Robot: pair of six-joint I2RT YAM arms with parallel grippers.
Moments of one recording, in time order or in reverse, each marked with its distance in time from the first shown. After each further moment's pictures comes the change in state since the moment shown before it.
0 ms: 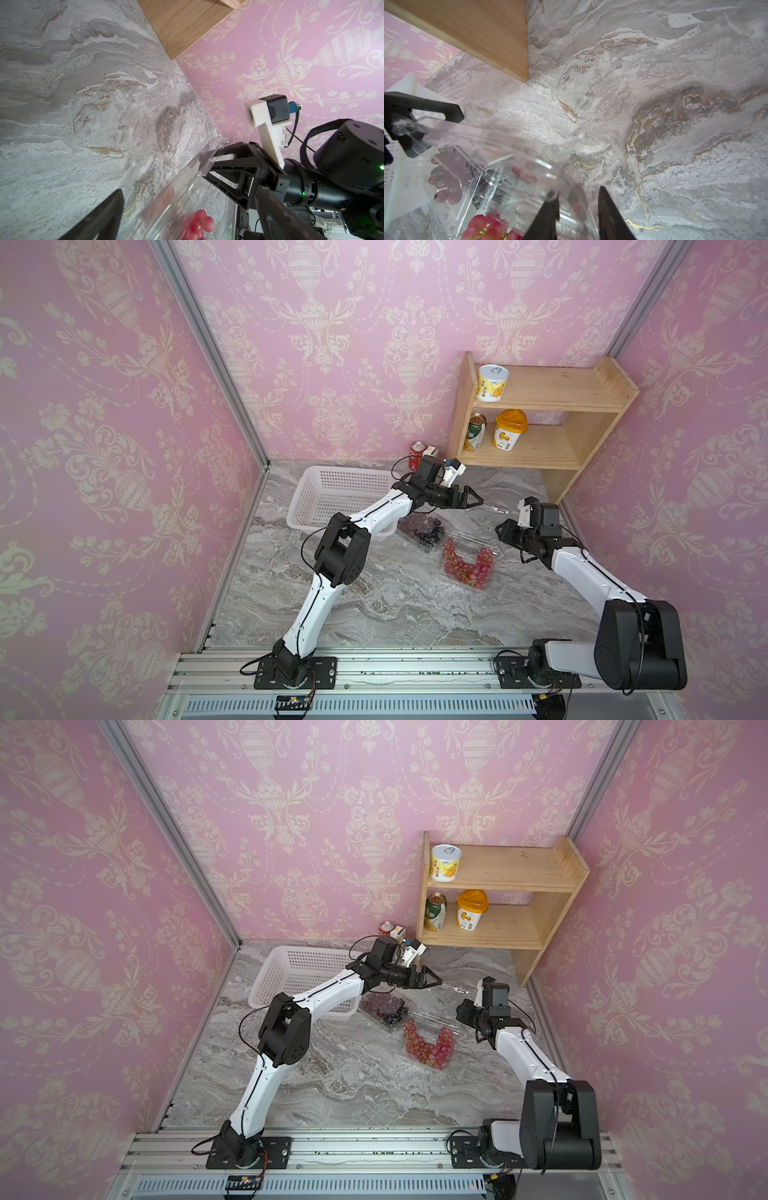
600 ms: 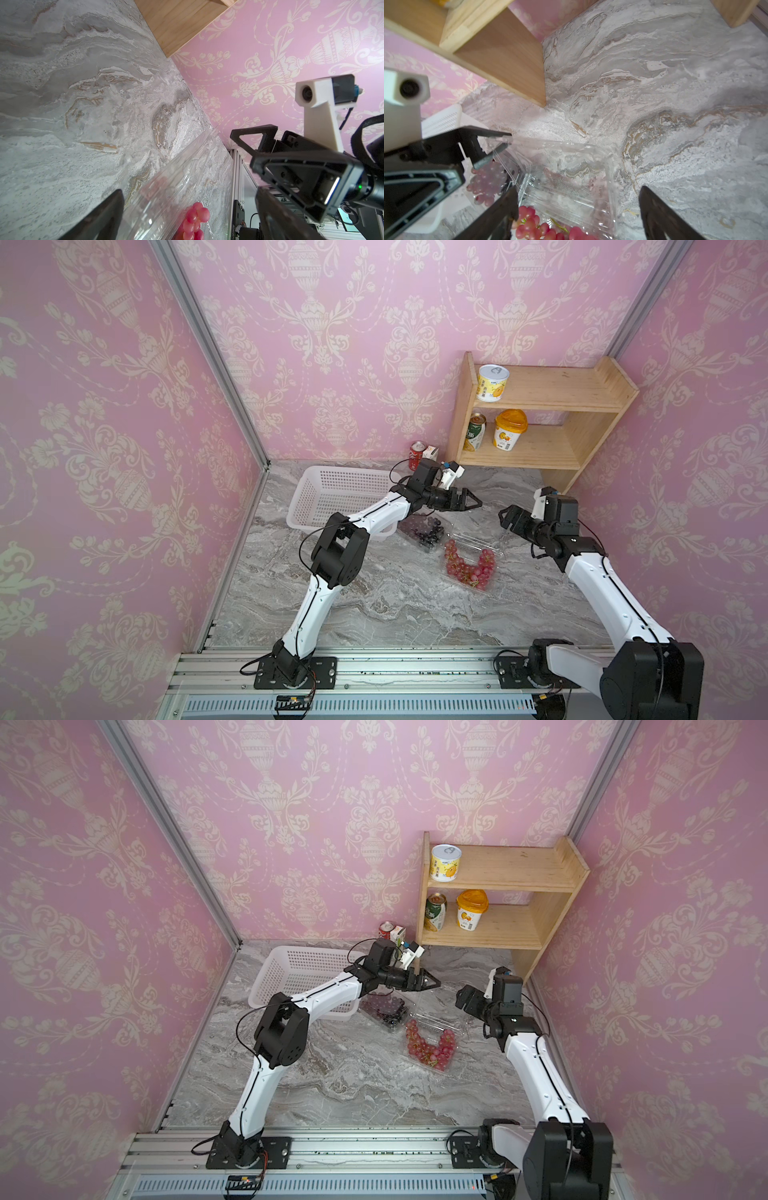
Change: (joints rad) left arm 0.000 -0.034 -0.100 0.086 0.025 -0.030; right arm -0.049 -0.138 0.130 -0.169 0.037 0.048
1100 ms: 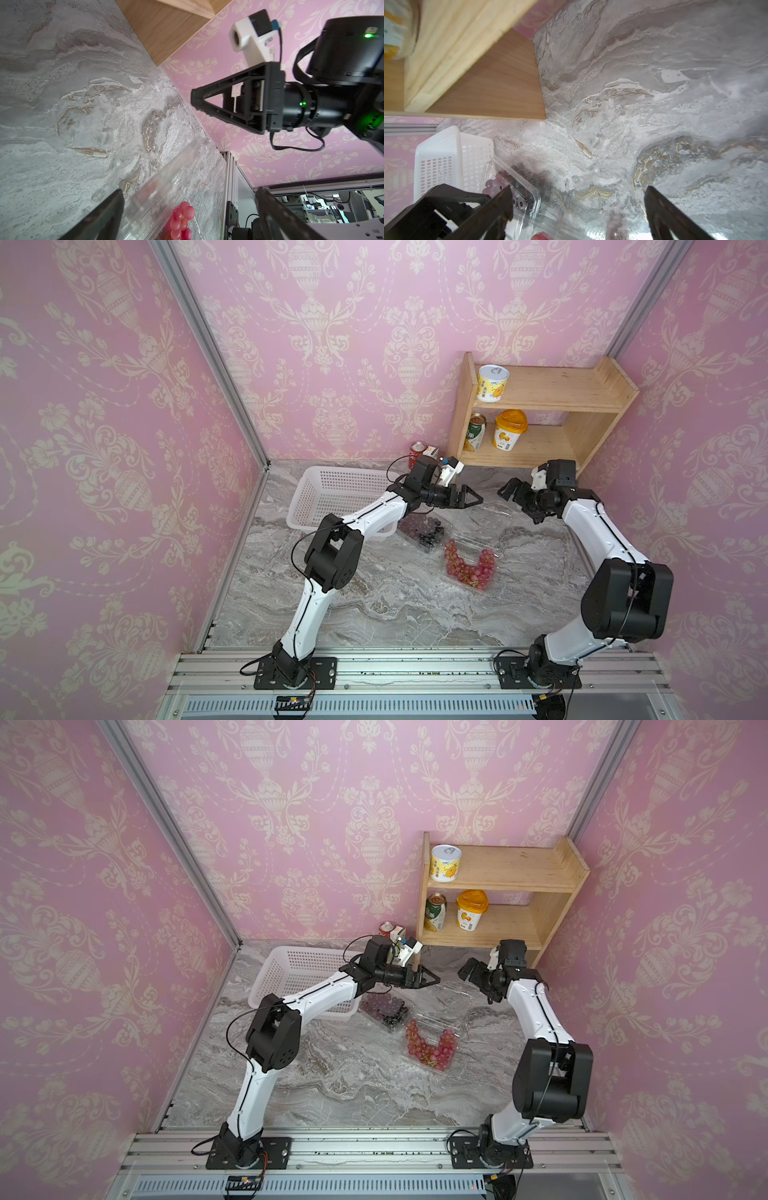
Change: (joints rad) left arm 0.000 -0.080 -0.050 0.043 0.000 -0.016; right arm -0.060 0.443 0.429 -0.212 -0.177 -0.031
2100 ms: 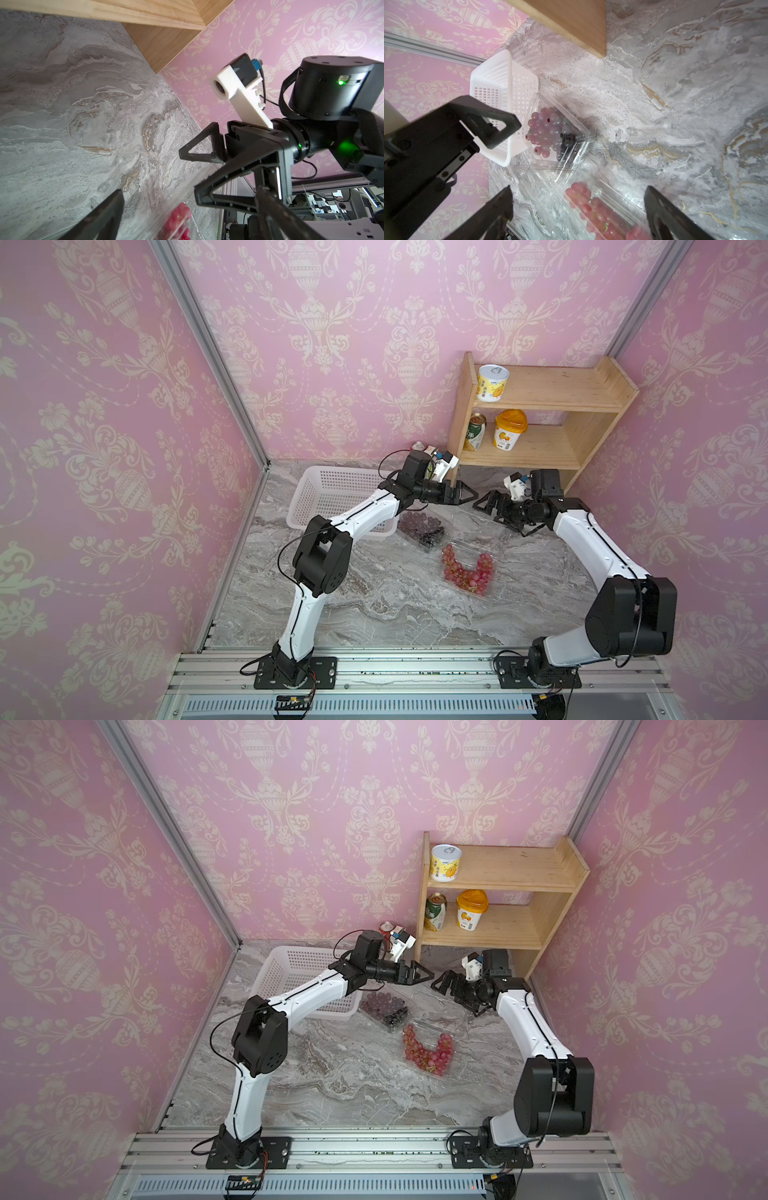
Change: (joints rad) left arm 0.021 -0.101 -0.068 -0.034 -0.013 0.033; right arm 0.124 -0.158 -0.149 -0.031 -0.223 -0.027
